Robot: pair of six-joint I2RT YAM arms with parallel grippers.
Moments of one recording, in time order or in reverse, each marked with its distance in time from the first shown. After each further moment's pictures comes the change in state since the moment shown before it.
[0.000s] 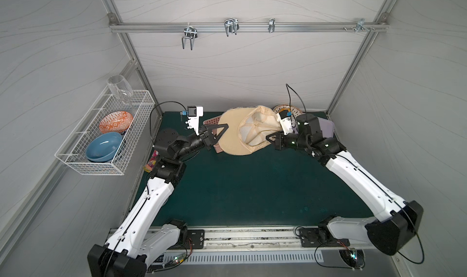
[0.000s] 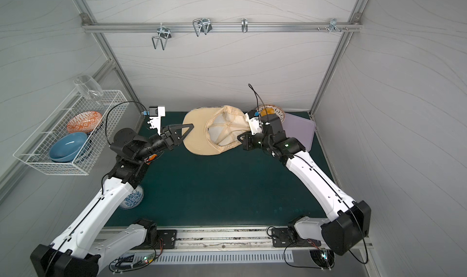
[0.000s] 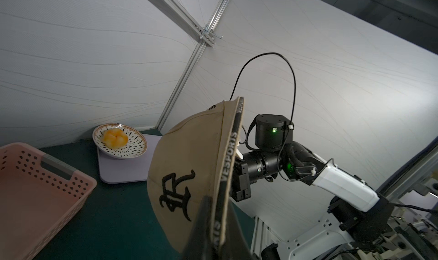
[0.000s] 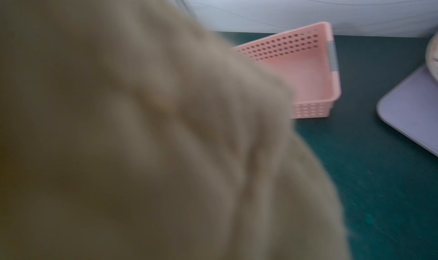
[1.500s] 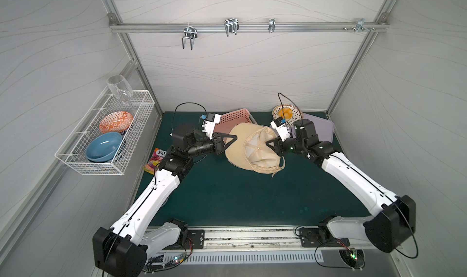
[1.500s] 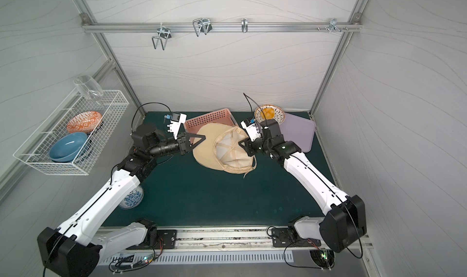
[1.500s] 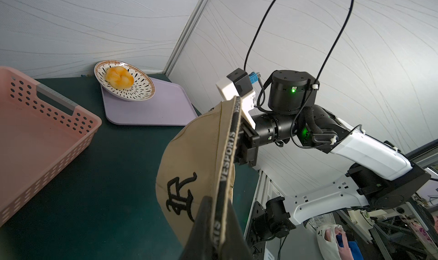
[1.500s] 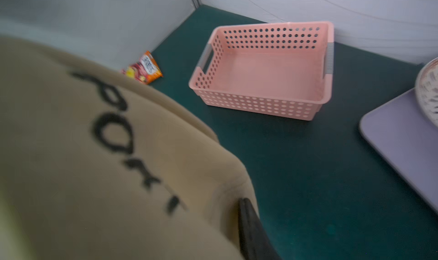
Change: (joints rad) left arm -0.060 0.102 0.054 -0.288 0.047 0.158; right arm -0.036 0.005 -0.145 0.115 -0.050 -0.306
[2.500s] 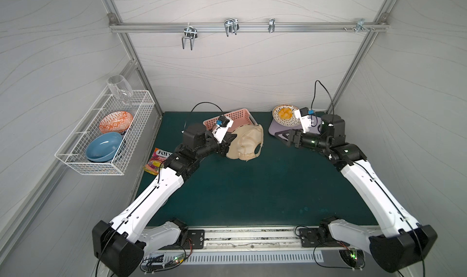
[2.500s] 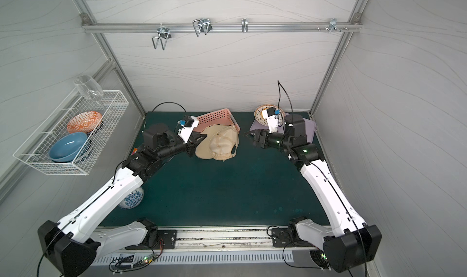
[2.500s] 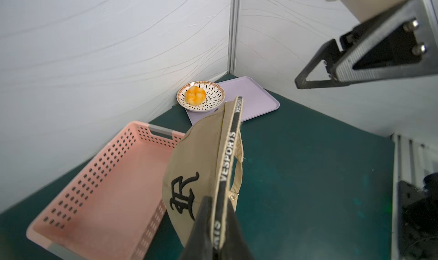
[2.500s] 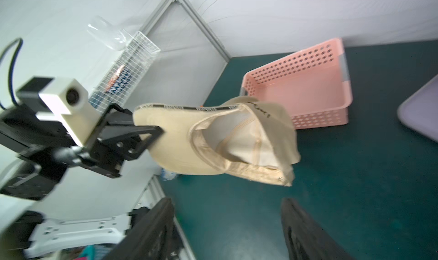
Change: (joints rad) left arm -0.175 0.025 0.053 -0.126 -0.479 0.686; right arm -0.208 -0.143 0.044 0.006 -0.427 0.462
